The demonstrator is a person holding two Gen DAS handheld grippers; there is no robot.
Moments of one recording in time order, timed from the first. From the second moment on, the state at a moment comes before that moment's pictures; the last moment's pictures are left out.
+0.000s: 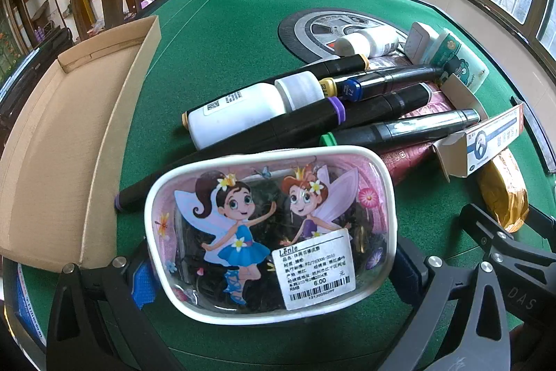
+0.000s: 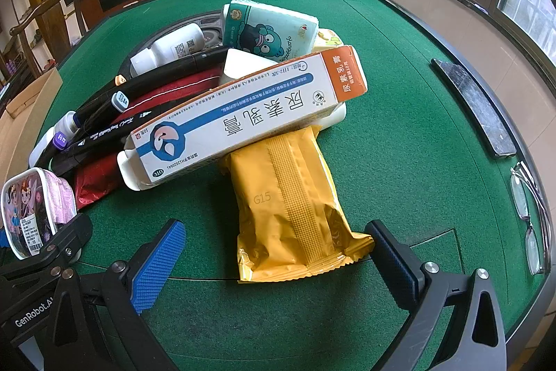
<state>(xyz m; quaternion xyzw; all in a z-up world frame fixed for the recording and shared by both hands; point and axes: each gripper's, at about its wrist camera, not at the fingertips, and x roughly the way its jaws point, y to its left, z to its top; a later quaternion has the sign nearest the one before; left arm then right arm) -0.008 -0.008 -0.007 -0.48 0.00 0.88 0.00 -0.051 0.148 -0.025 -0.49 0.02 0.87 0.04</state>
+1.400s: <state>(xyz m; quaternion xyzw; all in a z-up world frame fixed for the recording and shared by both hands) 0.022 -0.026 0.021 -0.52 0.00 0.85 0.14 -0.070 0.184 0.003 -0.54 -0.03 0.83 -0.13</state>
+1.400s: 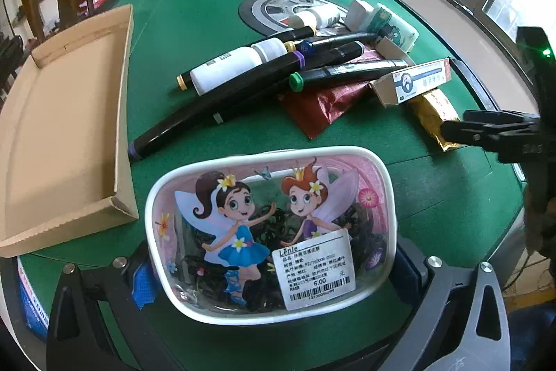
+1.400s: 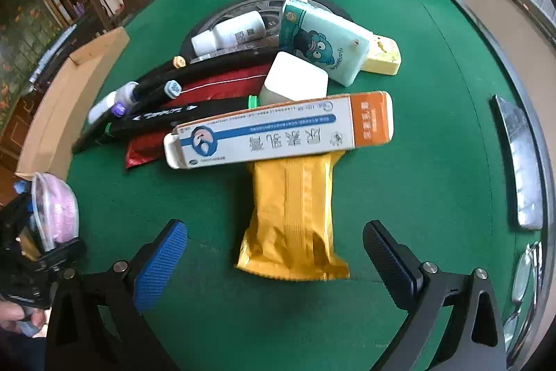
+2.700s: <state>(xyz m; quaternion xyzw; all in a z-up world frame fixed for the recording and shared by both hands) 0.023 -0.050 0.103 -0.43 -0.07 0.88 0.21 -0.021 0.221 0.014 -0.56 0.09 0.81 -0.15</state>
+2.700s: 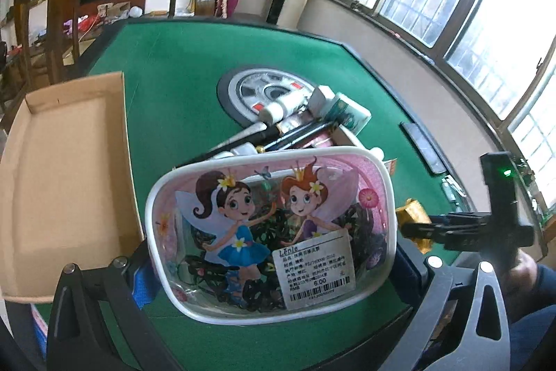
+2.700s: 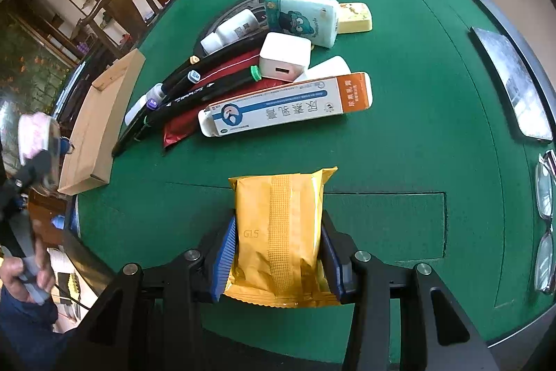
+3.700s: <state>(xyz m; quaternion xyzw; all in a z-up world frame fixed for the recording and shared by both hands) 0.025 -0.170 0.131 -0.42 -0.02 0.90 0.12 -0.051 -0.043 0.168 -0.45 -0.05 0.79 -0.42</state>
